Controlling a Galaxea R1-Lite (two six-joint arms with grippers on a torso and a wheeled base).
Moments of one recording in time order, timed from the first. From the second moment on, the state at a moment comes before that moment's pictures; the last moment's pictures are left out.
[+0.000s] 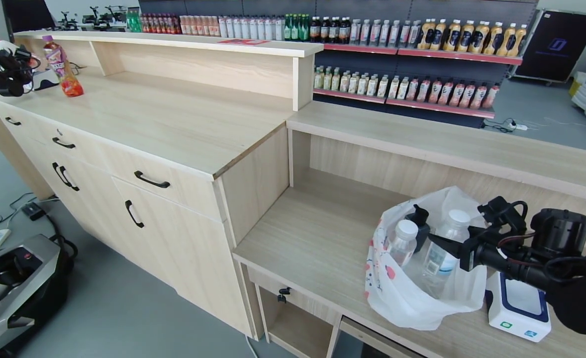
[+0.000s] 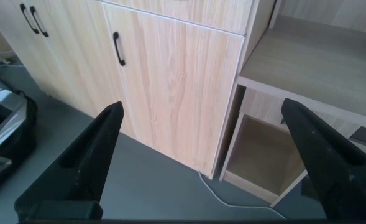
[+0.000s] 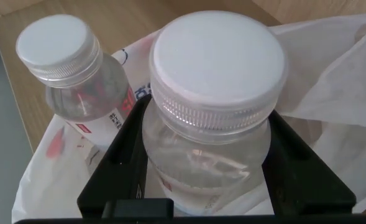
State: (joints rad) left arm 0.00 0.00 0.00 0.00 0.01 0.00; right arm -0.08 2.05 -0.45 -1.35 0.55 -0.27
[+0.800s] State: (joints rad) left arm 0.00 0.00 0.00 0.00 0.01 0.00; right arm -0.03 2.22 -0.45 -1.57 0.55 -0.28
